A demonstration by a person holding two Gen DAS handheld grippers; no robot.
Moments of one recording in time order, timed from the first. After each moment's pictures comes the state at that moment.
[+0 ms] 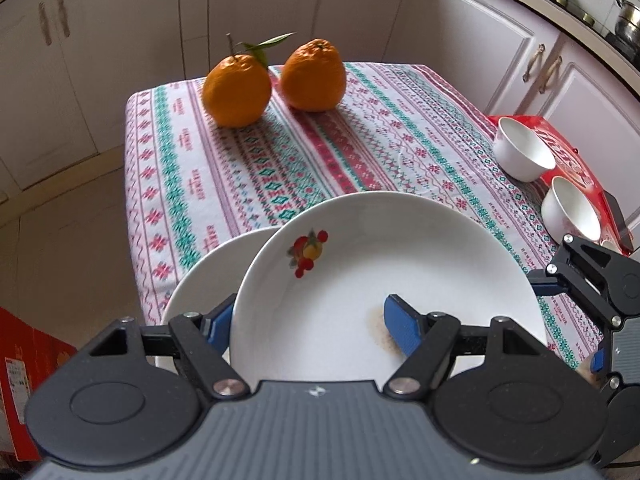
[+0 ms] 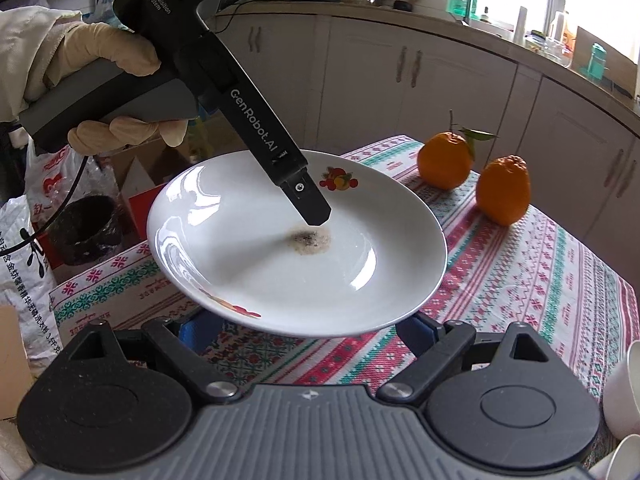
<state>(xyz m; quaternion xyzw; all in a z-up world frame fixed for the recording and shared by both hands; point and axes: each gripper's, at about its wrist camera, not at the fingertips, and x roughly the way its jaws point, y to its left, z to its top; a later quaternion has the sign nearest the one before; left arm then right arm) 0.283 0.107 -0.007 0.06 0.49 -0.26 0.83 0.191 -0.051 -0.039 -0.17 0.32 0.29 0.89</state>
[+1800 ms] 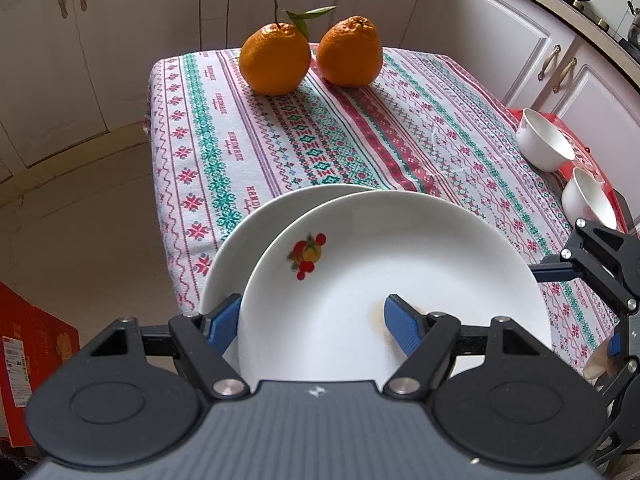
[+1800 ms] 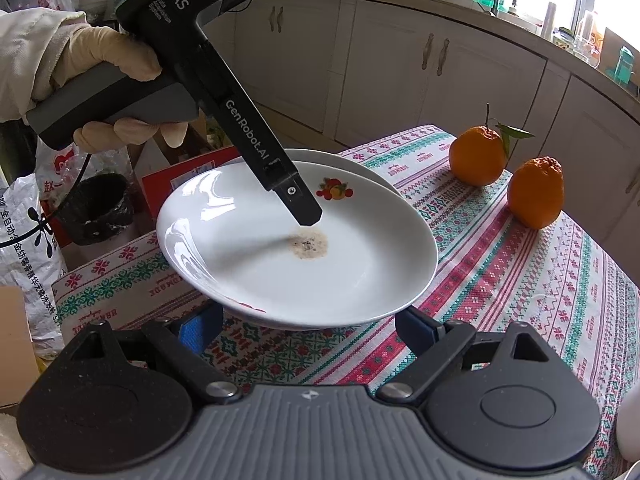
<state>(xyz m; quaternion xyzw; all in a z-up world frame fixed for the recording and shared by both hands) 0.287 0.140 -0.028 0.05 0.51 -0.25 0.82 0.203 -0.033 -0.048 -0.19 0.34 0.31 0.87</state>
